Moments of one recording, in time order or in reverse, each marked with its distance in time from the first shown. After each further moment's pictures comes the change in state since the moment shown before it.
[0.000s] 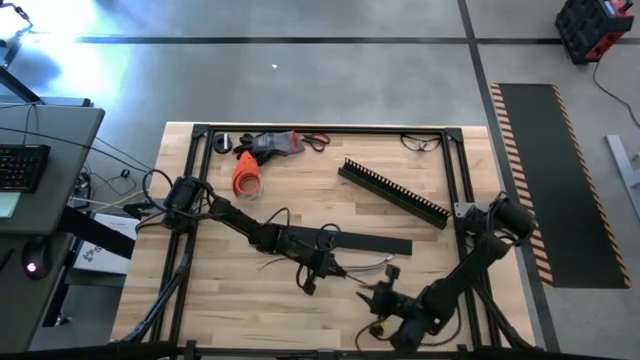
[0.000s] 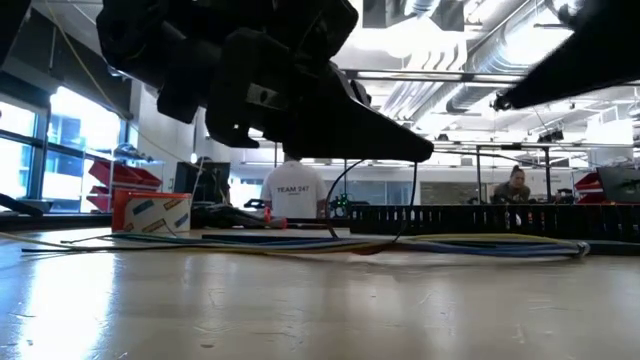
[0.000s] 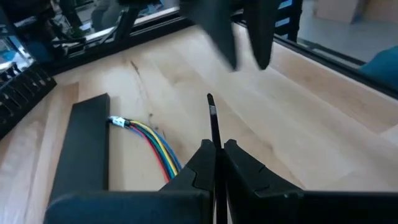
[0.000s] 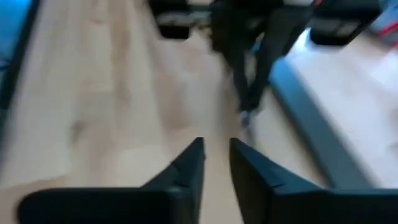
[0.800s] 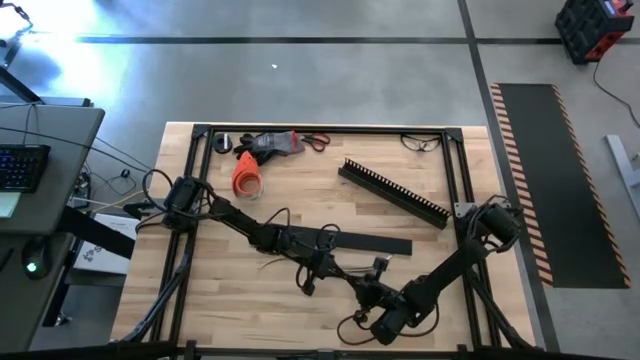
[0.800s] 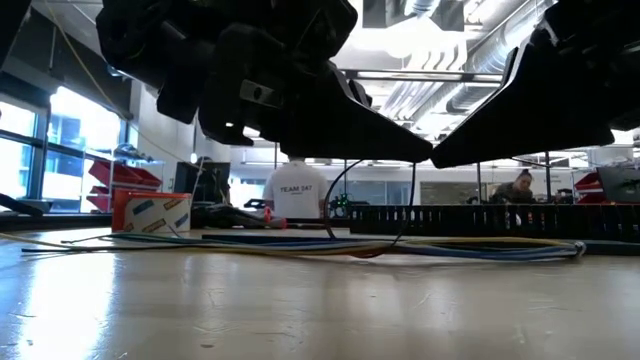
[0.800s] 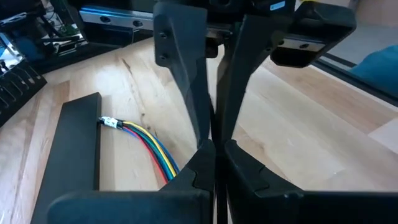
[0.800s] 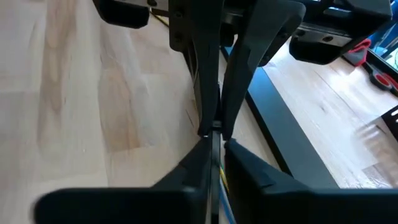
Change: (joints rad) left arm 0.000 0.000 0.000 -0.005 0.022 -0.013; right arm -0.099 0.106 0.000 0.110 0.055 -0.148
